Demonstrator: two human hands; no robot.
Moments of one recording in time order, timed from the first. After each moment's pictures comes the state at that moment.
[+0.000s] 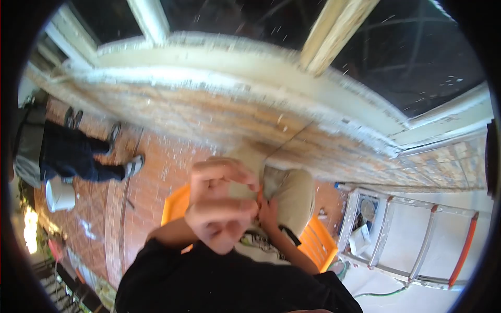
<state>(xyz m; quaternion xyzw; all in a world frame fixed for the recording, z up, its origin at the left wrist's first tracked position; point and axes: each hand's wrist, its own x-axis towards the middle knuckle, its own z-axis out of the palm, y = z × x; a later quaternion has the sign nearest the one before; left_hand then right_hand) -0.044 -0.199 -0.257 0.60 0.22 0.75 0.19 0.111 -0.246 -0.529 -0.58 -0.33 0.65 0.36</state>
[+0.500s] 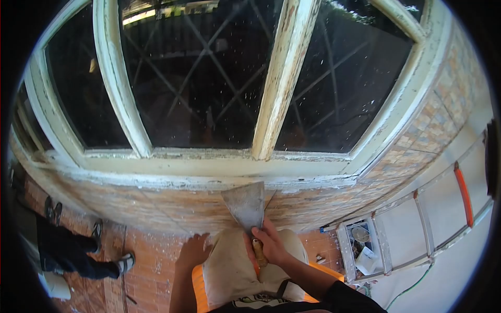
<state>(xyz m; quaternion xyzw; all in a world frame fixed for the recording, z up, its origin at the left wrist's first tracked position) -0.160 -0.176 -0.421 0.70 0.66 0.12 0.25 0.088 -0.153 -0.320 -0.30 -0.45 0.73 0.42</state>
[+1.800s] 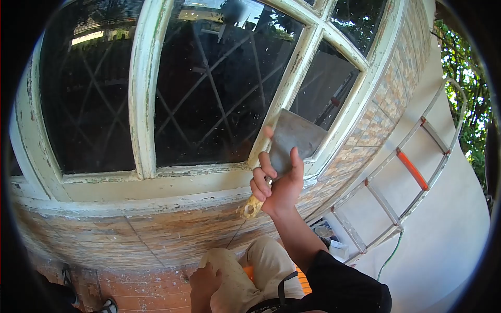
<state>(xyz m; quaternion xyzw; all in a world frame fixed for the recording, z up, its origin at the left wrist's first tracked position) -0.151 -0.188 -0.415 0.68 0.64 0.05 0.36 0.013 -0.102 -0.167 -0.11 -0.44 0.59 0.67</state>
